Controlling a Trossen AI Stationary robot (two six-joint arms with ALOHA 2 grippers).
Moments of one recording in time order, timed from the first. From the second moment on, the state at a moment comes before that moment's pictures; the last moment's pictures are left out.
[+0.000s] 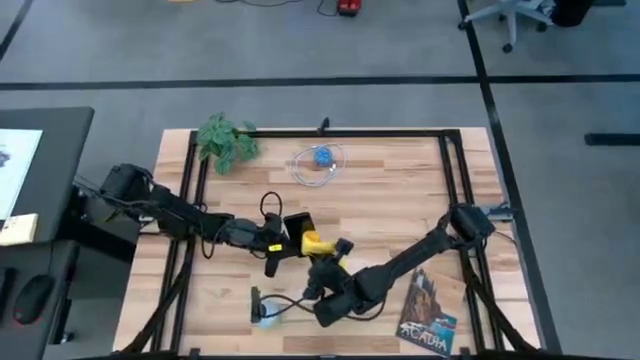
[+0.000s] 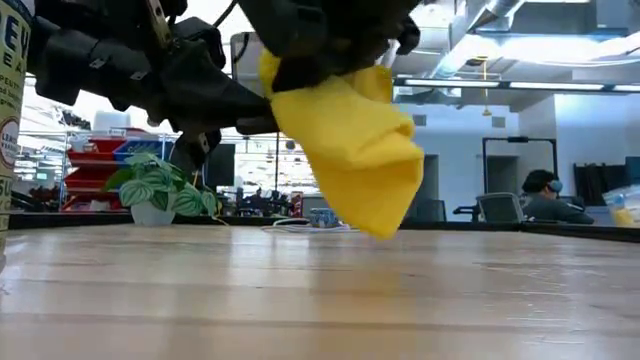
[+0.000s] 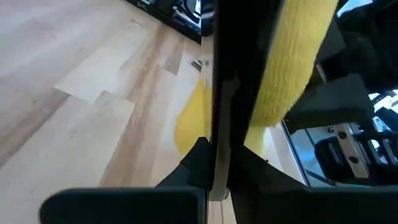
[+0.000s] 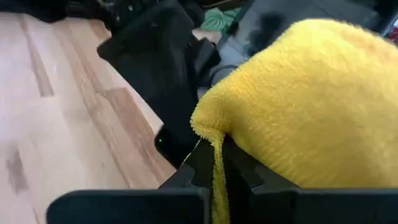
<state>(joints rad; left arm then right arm) -0.28 1.47 0.40 0.81 -0.12 -0.59 0.48 2.16 1.67 -0.45 1.11 0.46</state>
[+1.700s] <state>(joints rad) -0.30 1.47 0.41 0.74 -0.09 -0.52 0.50 2.12 1.58 -0.70 0.50 0.60</state>
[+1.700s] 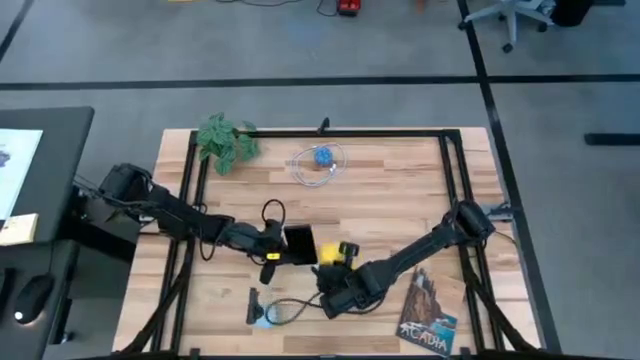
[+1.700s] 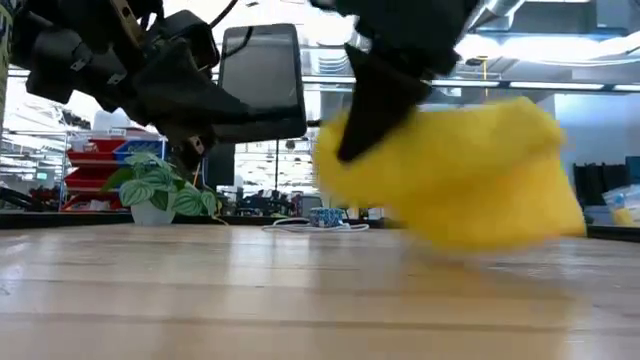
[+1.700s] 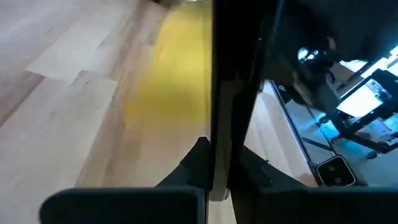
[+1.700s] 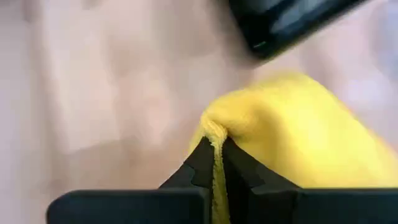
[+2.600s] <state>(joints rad) -0.33 1.47 0.40 0.72 -0.06 -0.45 0.40 1.92 1.50 -0.42 0.63 0.44</state>
